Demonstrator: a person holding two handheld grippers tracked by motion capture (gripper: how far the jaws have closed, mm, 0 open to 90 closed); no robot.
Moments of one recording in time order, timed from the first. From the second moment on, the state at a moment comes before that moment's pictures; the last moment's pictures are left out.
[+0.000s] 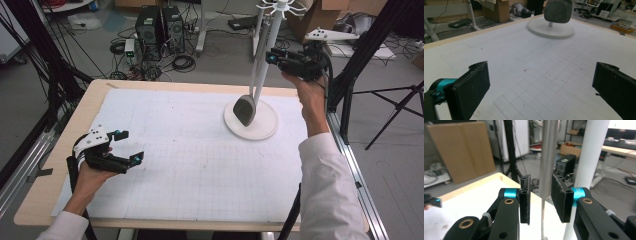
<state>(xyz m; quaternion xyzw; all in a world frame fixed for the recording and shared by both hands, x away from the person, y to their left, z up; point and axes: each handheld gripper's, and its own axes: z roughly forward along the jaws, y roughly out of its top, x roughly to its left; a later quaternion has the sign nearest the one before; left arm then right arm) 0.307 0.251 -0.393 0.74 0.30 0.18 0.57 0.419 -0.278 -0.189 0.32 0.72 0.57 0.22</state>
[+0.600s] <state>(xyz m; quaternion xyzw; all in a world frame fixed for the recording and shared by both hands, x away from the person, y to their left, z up) 0.306 0.251 -0.393 0.74 0.29 0.17 0.58 0.359 -0.293 -0.258 0.27 0.74 0.59 0.20</state>
